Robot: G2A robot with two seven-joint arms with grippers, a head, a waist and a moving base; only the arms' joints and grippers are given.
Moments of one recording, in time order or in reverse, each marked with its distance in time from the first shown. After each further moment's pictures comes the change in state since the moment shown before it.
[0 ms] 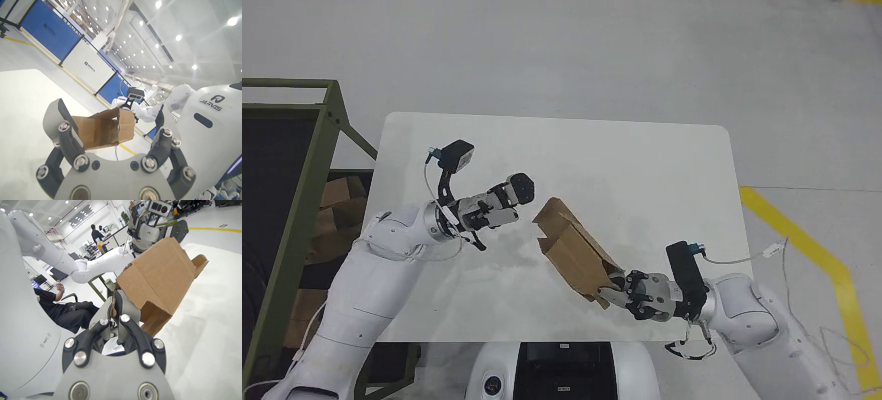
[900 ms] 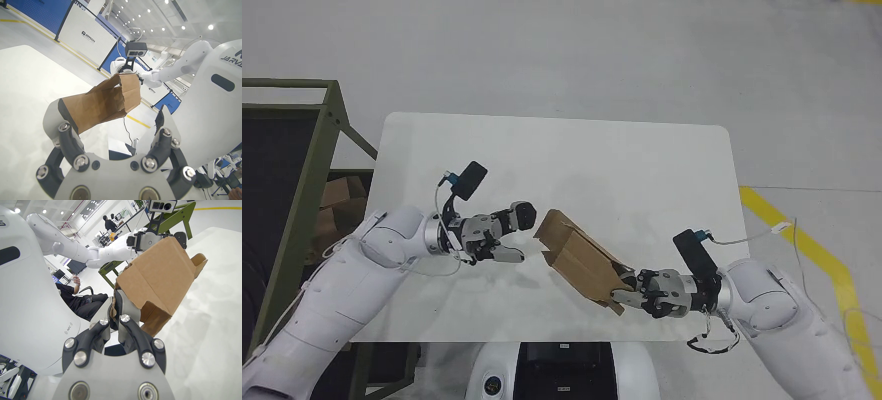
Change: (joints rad) left arm -0.034 0.197 0.174 -0.055 0.157 -0.116 0.147; right arm 0.072 0.062 -0.009 0.021 0.340 0.008 0.271
